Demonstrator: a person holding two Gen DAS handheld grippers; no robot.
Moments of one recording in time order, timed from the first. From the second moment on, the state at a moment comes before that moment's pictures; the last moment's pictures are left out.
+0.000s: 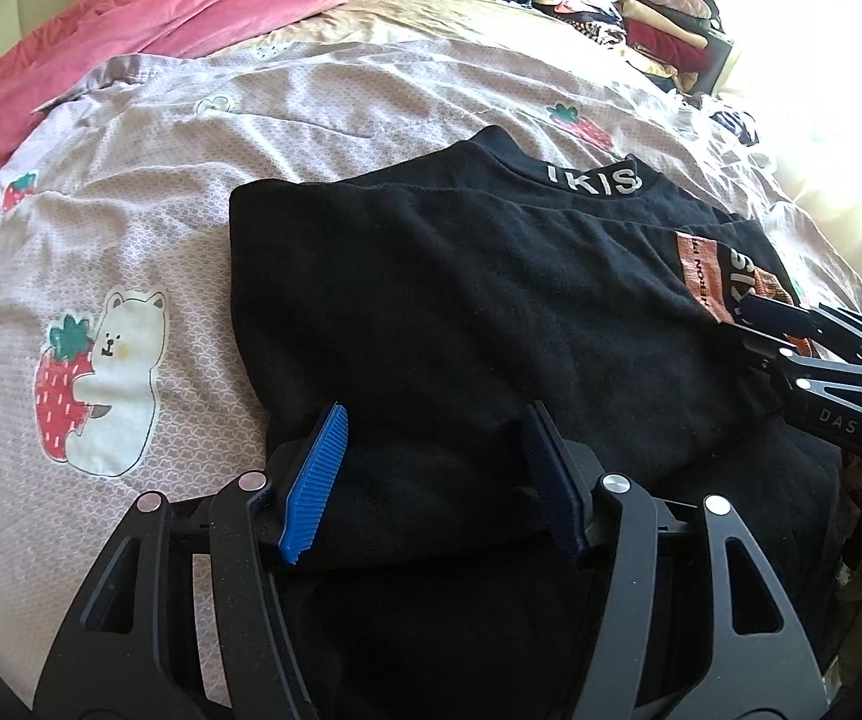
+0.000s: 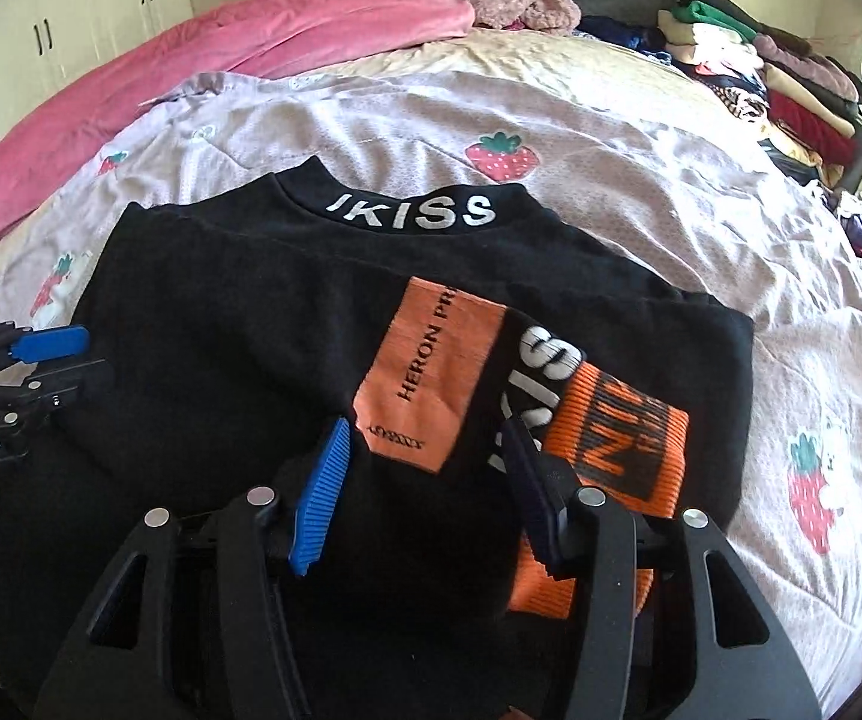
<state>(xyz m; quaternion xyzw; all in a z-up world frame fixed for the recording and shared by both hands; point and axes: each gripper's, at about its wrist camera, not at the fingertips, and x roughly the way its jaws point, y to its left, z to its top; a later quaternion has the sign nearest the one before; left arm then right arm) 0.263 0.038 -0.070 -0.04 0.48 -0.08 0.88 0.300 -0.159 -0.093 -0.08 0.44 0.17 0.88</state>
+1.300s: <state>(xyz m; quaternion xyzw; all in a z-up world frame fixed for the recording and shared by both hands) 0.229 0.037 -0.051 -0.04 0.46 -0.06 0.88 0.228 -0.179 -0.067 -0.03 0.40 0.15 0.91</state>
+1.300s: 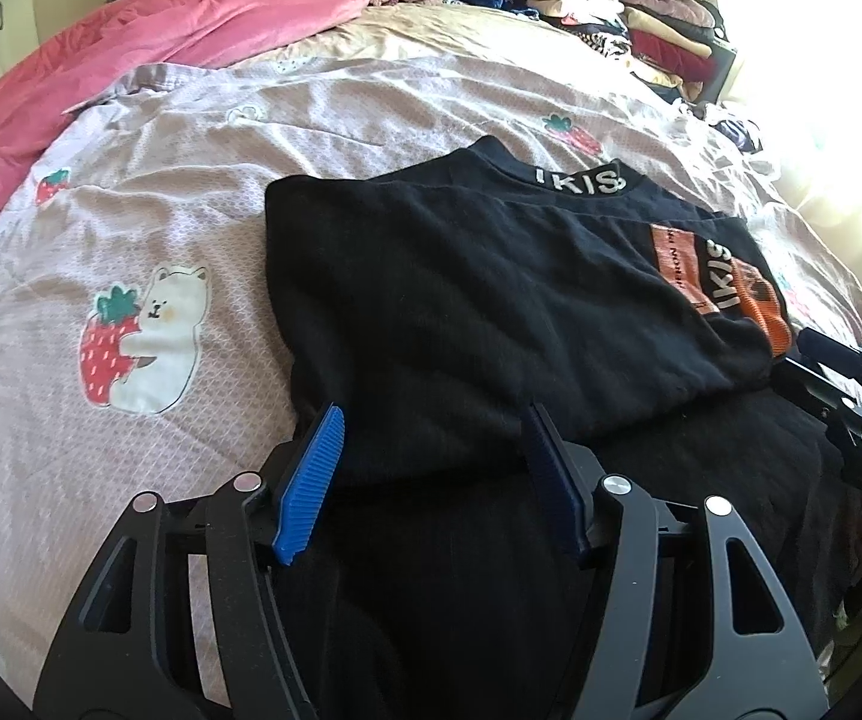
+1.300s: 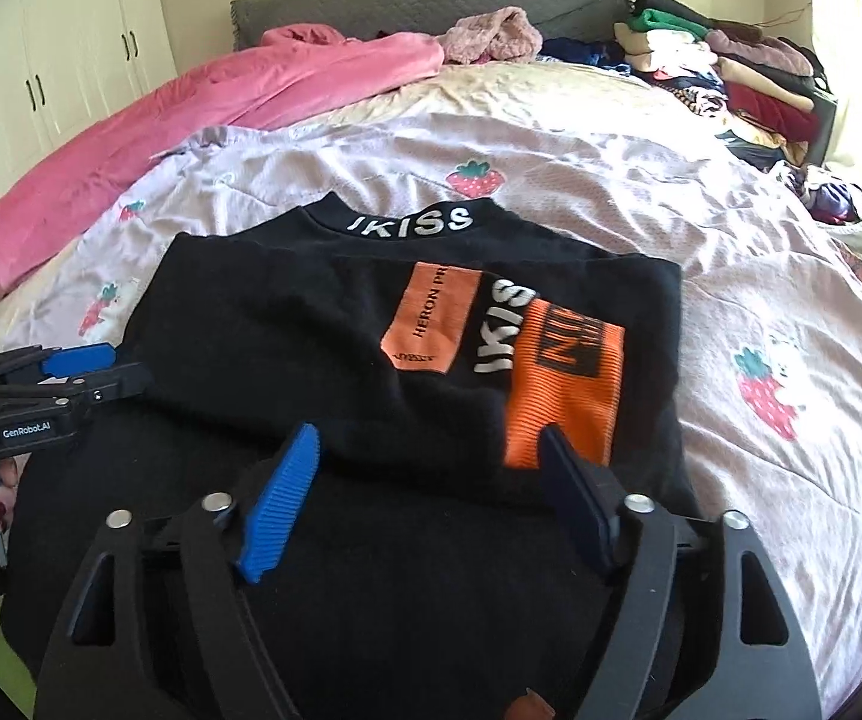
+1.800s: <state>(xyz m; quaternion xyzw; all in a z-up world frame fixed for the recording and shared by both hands) 0.191 0.039 -0.020 -0.05 0.44 -0.05 0.89 0.187 -0.202 -0.036 -0.02 0.36 0.14 0.92</state>
